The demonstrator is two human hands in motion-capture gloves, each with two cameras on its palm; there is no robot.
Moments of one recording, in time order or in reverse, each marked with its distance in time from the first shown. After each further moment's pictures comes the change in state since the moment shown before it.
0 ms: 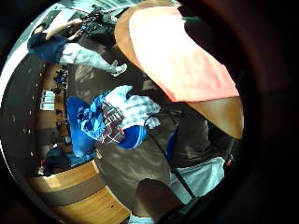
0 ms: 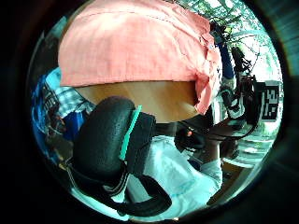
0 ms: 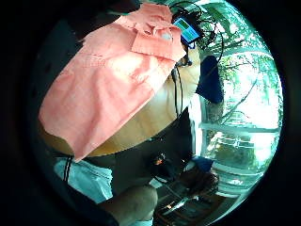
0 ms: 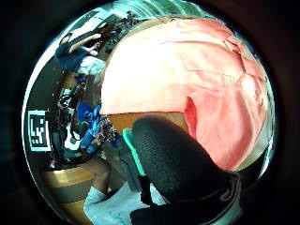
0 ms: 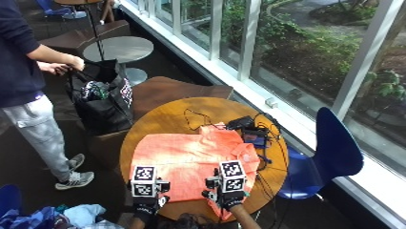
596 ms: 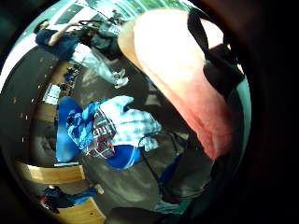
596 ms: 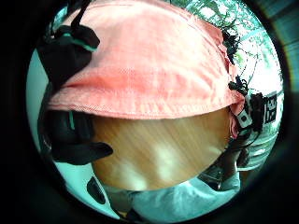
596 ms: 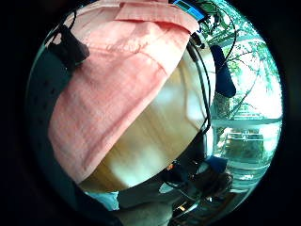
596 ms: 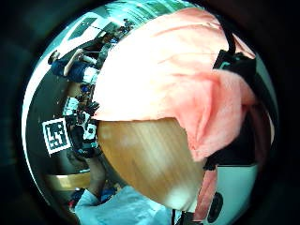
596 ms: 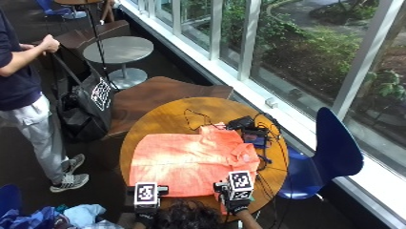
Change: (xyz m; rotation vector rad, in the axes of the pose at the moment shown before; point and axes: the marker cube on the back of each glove) left arm -0.012 -0.047 0.071 0.446 -0.081 -0.091; right arm 0.038 -0.016 0.059 0.167 -0.024 0.043
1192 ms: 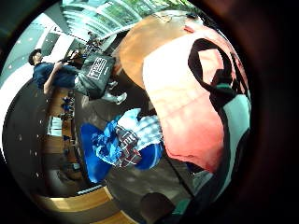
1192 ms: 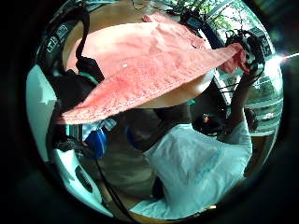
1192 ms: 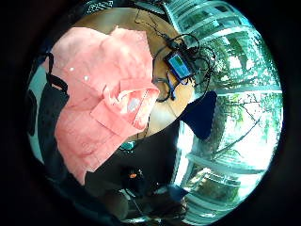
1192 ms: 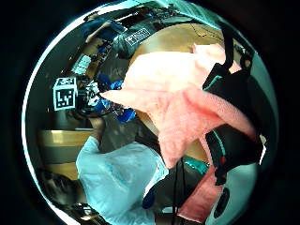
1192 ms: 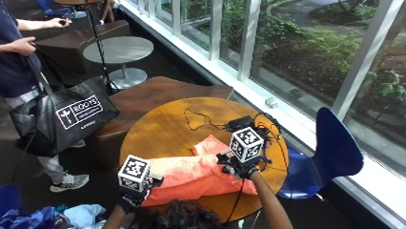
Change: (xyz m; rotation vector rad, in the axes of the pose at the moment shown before) left arm -0.038 -0.025 -0.126 -0.190 0.046 0.359; right arm 0.012 -0.061 -0.162 -0.099 -0.016 -0.393
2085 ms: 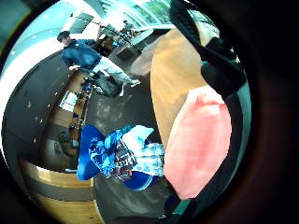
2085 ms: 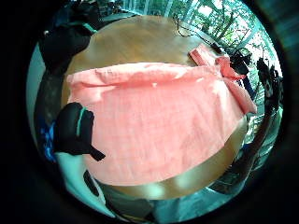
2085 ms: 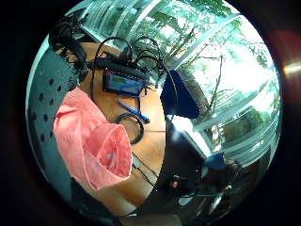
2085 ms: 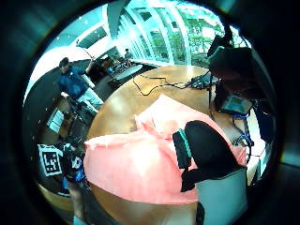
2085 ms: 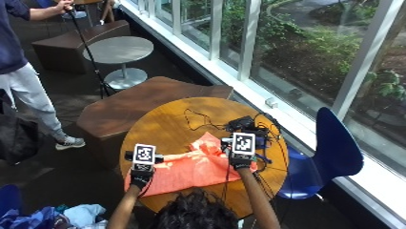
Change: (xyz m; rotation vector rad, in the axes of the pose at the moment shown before) left arm -0.036 -0.141 0.092 0.146 -0.119 -0.287; right arm 0.047 -0.087 0.046 0.407 0.216 0.583
